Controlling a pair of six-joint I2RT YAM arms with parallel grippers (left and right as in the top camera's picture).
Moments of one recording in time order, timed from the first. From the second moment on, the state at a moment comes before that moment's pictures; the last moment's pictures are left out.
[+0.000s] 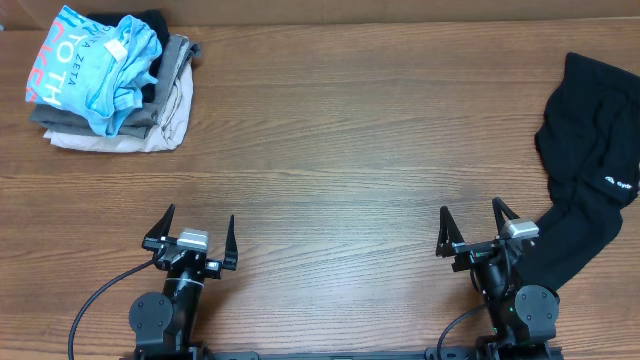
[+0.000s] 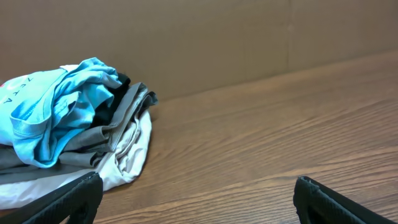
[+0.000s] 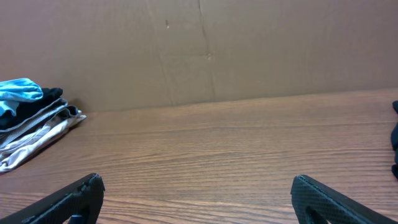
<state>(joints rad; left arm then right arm) 0.07 0.02 0.02 -0.06 0.21 0.16 0.09 0.01 0.02 -0.02 -0.12 0.17</state>
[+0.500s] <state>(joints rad) 0.07 0.02 0.02 -0.06 0.21 0.16 0.09 0.01 0.02 0.03 -0.12 0.17</state>
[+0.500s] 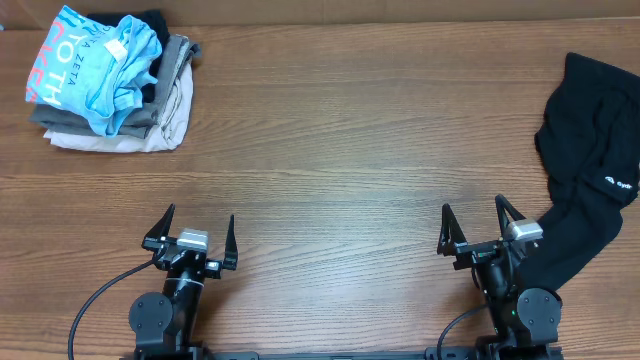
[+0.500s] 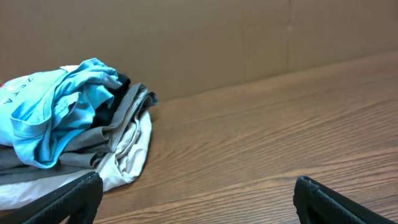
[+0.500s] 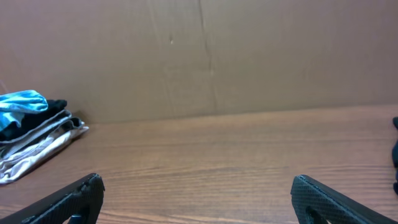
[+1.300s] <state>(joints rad) 0.07 0.11 0.24 -0.16 0.21 0.07 0.09 0.01 0.11 0.19 -0.12 0.15</state>
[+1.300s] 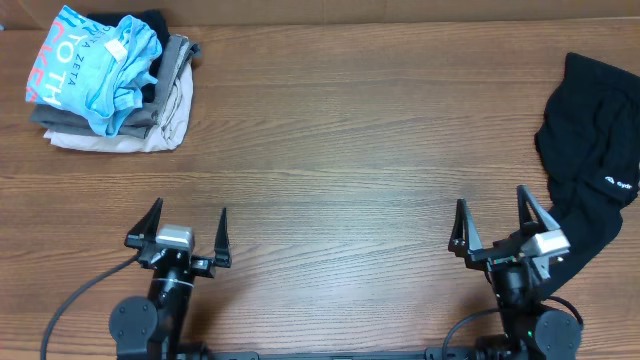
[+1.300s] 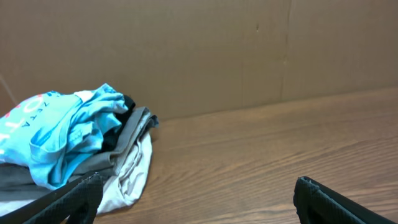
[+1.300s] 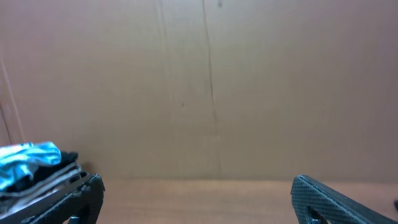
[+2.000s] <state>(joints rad) 0.07 0.80 0.88 -0.56 0.24 0.08 0.09 0.46 0.62 -0.21 -0.19 0.04</state>
